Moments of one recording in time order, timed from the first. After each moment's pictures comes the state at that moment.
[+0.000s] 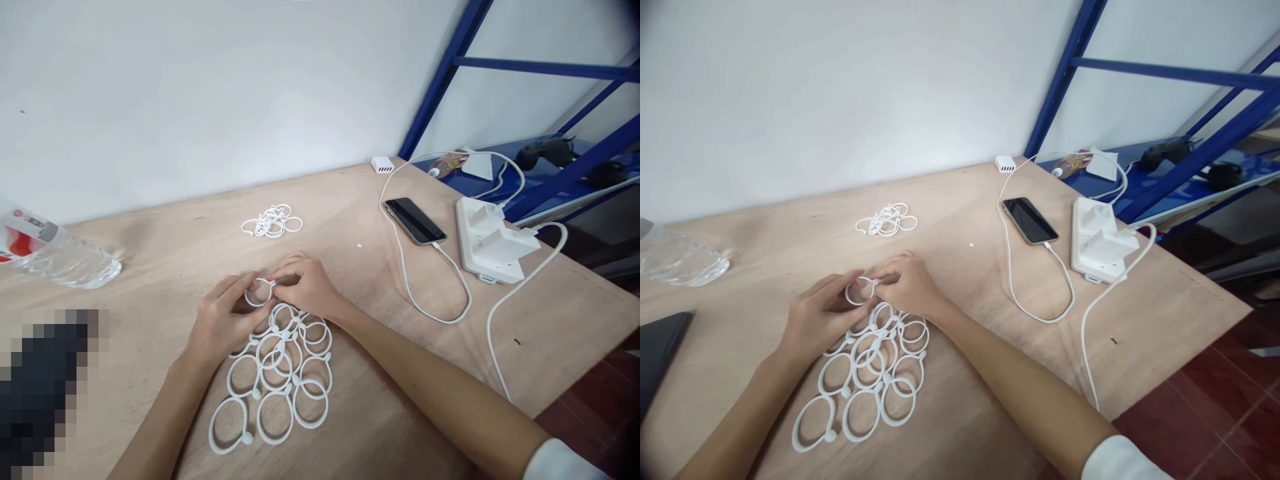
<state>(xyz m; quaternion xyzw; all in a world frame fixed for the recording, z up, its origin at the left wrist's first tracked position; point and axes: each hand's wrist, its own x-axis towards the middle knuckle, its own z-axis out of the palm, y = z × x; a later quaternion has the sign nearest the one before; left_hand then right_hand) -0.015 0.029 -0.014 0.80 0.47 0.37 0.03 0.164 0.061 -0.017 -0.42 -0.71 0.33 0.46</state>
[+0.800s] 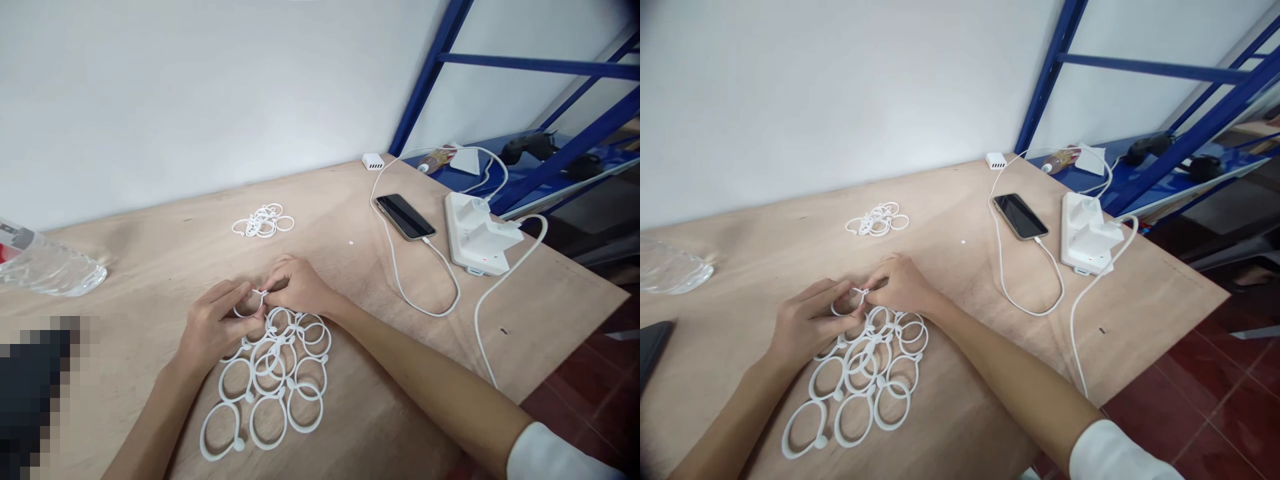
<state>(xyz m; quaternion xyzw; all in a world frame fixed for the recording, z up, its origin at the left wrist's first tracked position) -0.016 0.030 -0.014 0.84 0.37 0.40 0.03 0.167 0.067 -0.021 -0.37 -0.76 0.34 0.42</state>
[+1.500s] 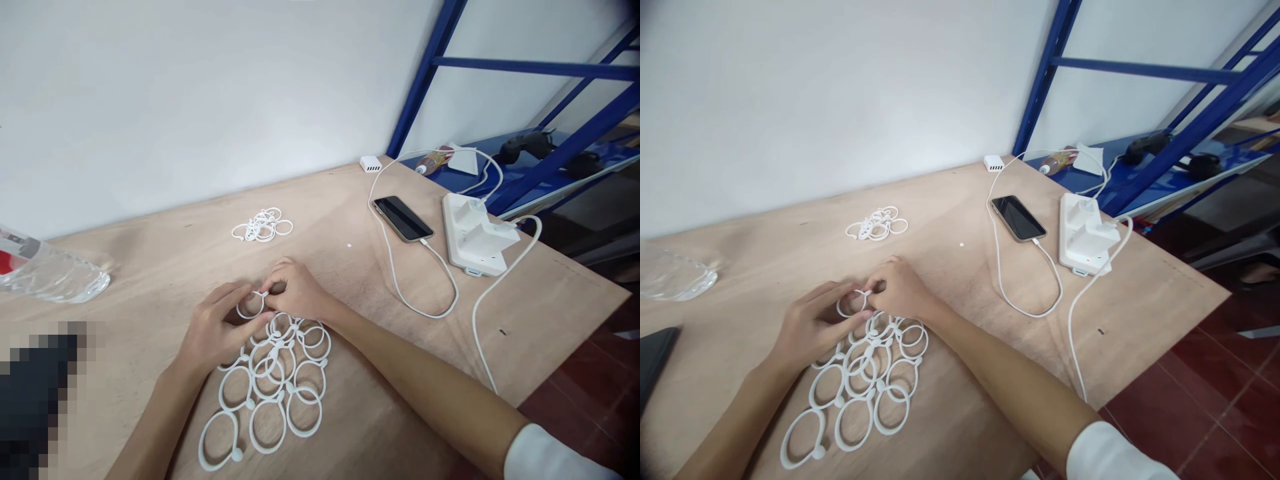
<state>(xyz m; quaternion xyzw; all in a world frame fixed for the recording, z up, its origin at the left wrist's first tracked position) -0.016 0.029 -0.009 0.82 0.45 0.35 0.09 0.166 0.065 -0.020 -0.39 -0.77 0.32 0.40</state>
